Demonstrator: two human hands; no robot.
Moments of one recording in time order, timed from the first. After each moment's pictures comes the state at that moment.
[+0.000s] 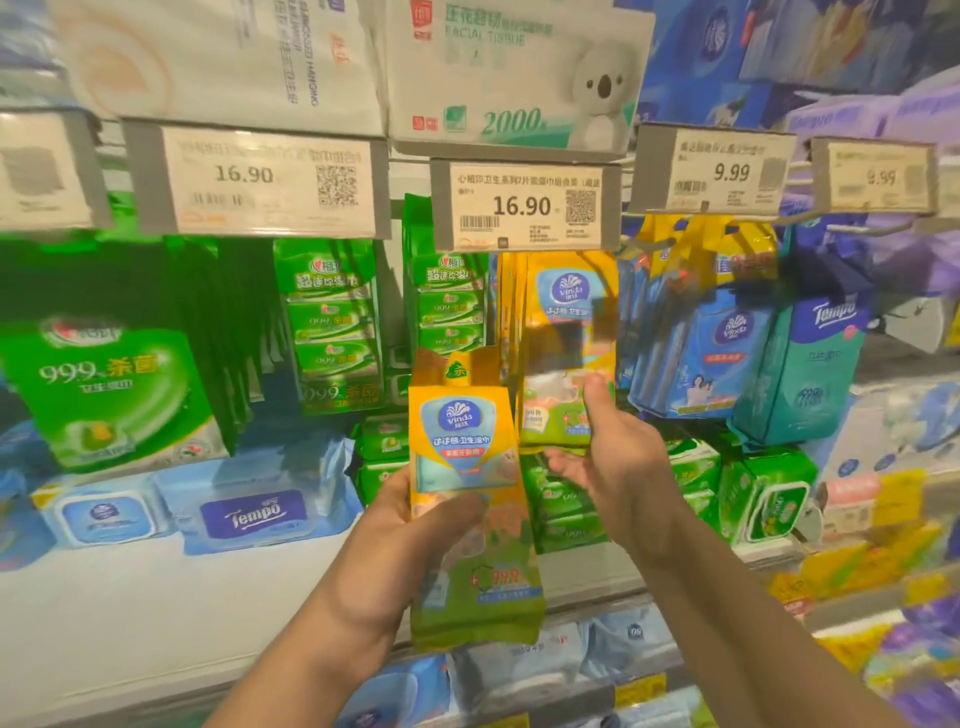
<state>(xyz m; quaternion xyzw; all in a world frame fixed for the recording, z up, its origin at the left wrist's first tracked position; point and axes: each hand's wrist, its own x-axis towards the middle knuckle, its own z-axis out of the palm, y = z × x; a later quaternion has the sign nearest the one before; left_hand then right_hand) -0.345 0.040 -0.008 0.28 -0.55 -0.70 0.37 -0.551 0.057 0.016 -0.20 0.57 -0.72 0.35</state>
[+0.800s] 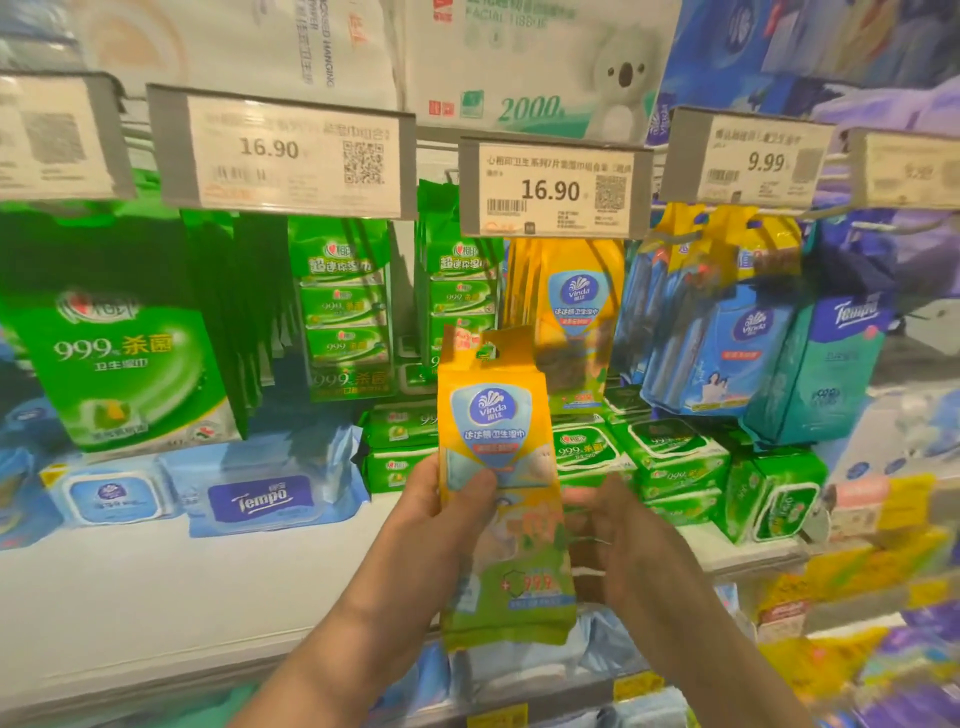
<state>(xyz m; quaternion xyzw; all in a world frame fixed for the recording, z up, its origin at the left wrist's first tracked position) -0.353 0.057 -0.004 0.25 -0.51 -0.73 0.38 -0.524 0.123 -0.026 -0.22 0.57 -0.64 0.46</state>
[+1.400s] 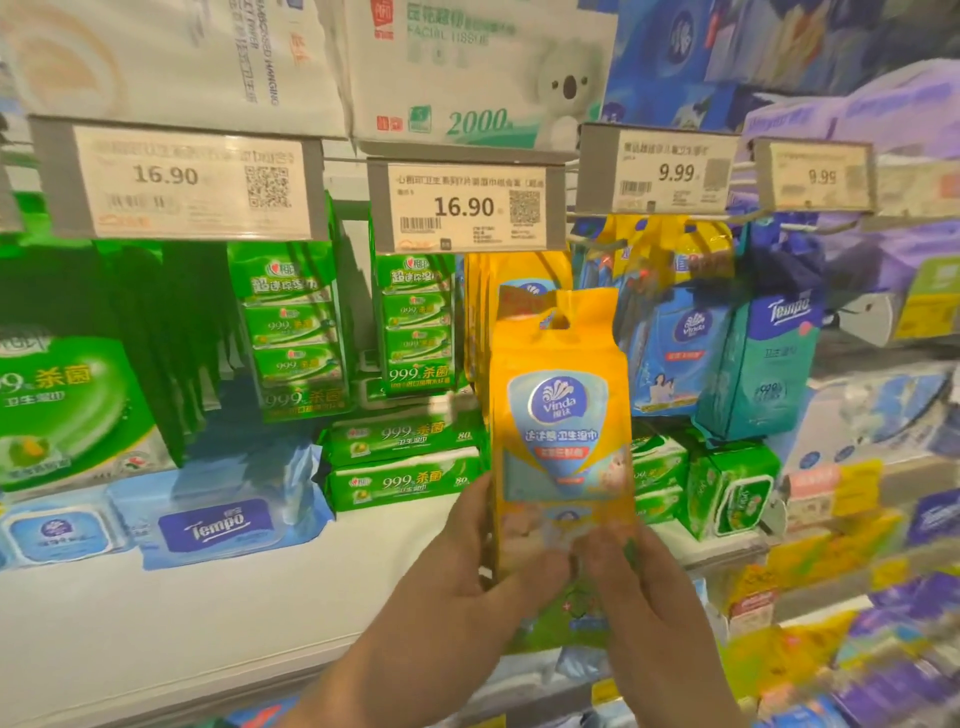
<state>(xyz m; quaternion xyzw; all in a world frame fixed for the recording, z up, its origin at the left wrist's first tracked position) -0.378 0.089 0.000 0.18 -0.71 -0.61 0.31 -0.502 0.183 -0.008 -0.36 0.61 -0.66 0.24</state>
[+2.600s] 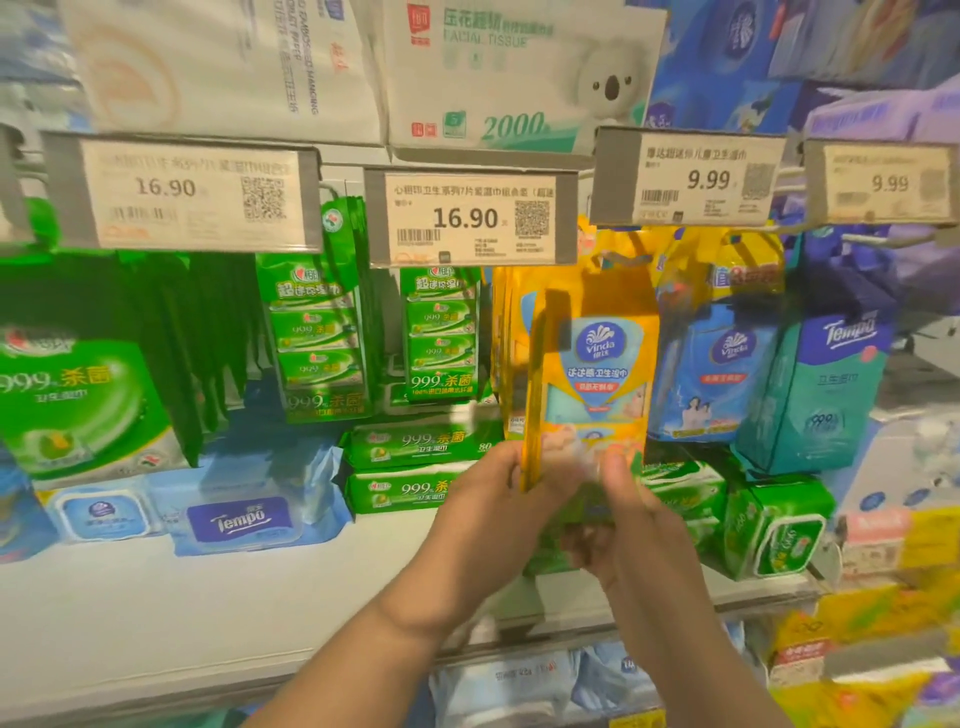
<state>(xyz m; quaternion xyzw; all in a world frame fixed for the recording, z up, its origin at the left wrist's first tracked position) -0.442 0.047 0.011 0.31 -0.67 -0.56 0.37 -0.556 0.109 -0.014 -0.26 0.53 -0.72 0.36</state>
